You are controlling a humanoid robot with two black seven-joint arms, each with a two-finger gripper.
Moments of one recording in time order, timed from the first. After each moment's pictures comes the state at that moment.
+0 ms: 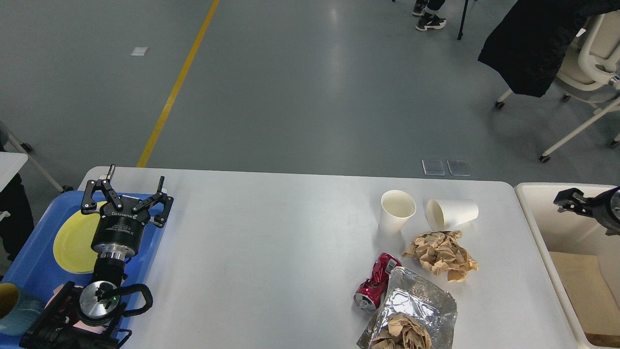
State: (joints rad) left arm -0.25 0.11 -1.43 -0.84 0.08 -0.53 -0.21; right arm 1.40 -0.60 -1.20 0.71 -0.09 0.43 -0.05
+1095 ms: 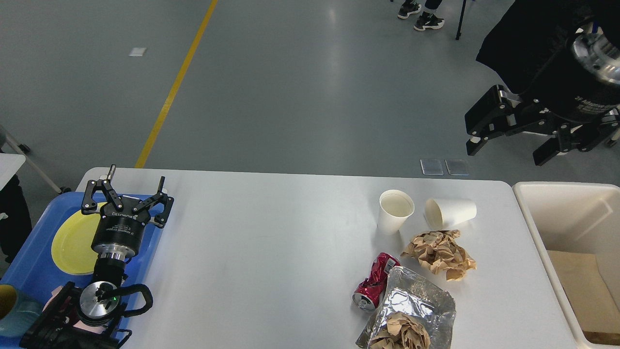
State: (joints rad) left arm -0.25 0.11 -1.43 -0.84 0.08 -0.53 -0.21; right arm 2.53 -0.34 -1.41 1.43 0.05 0.96 -0.10
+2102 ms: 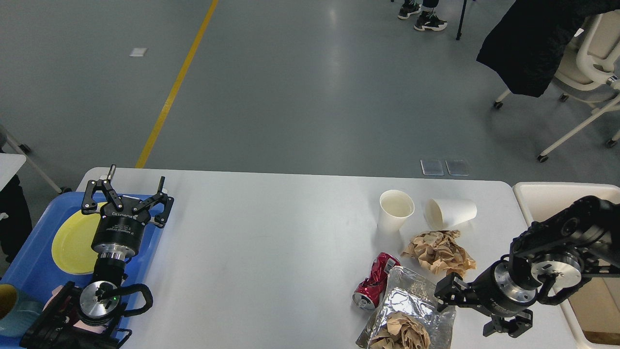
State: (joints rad) left arm -0.25 0.11 -1.43 -0.84 0.08 -0.53 -0.21; right arm 1.53 -0.42 -1.15 1.49 0.08 0.24 -0.10
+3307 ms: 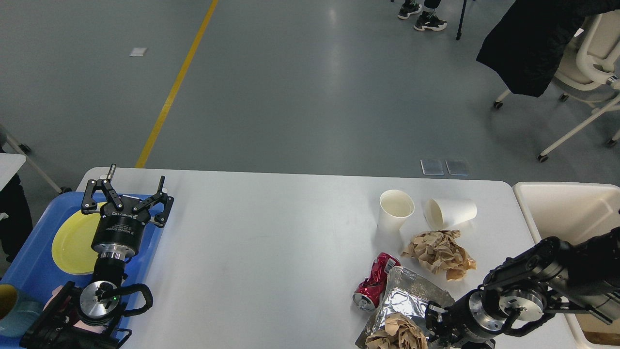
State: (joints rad) left arm -0.25 0.11 -1.43 -0.84 0.08 -0.53 -0.21; right arm 1.26 -0.35 -1.02 1.34 0.11 0.15 -0.10
